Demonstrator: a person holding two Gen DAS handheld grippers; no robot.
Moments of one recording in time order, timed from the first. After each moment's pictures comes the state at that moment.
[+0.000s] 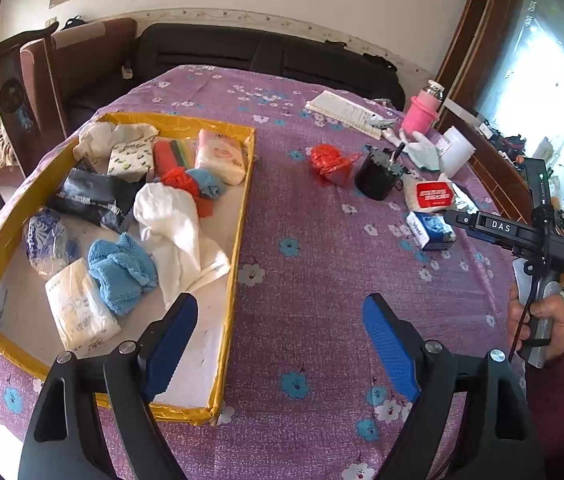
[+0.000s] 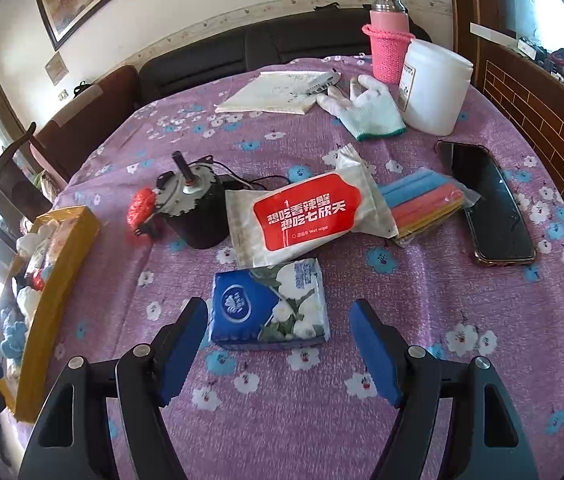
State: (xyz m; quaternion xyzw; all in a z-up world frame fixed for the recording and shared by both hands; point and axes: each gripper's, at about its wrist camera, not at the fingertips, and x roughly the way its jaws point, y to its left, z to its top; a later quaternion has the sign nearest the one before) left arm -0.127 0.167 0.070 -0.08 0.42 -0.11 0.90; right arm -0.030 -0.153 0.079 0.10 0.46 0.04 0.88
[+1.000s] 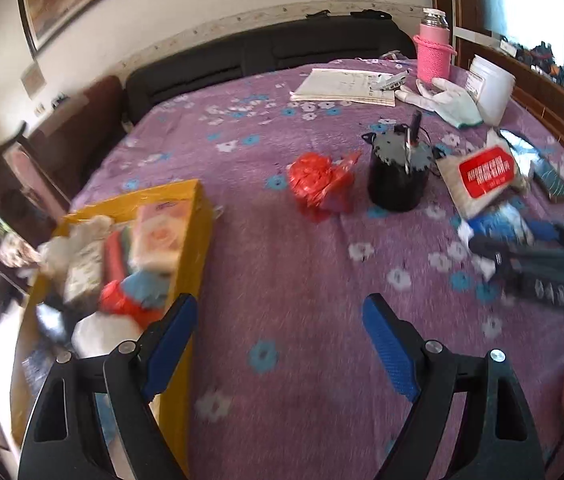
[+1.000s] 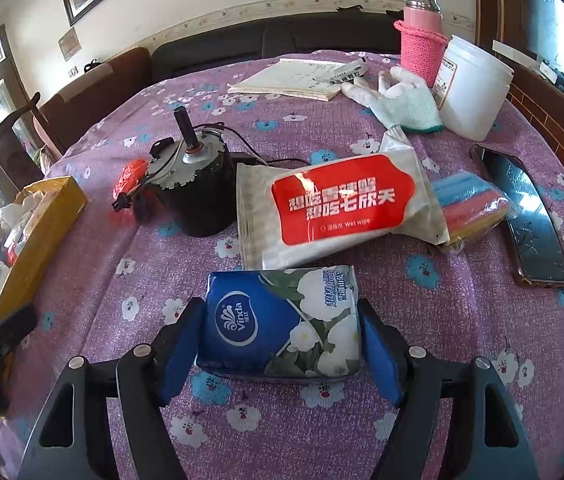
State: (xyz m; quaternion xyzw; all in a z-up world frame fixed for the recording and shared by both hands) left arm -0.014 0.057 0.052 0.11 0.42 -0.05 0.90; right arm -0.010 -0.131 0.045 0.06 0.46 0.06 0.89
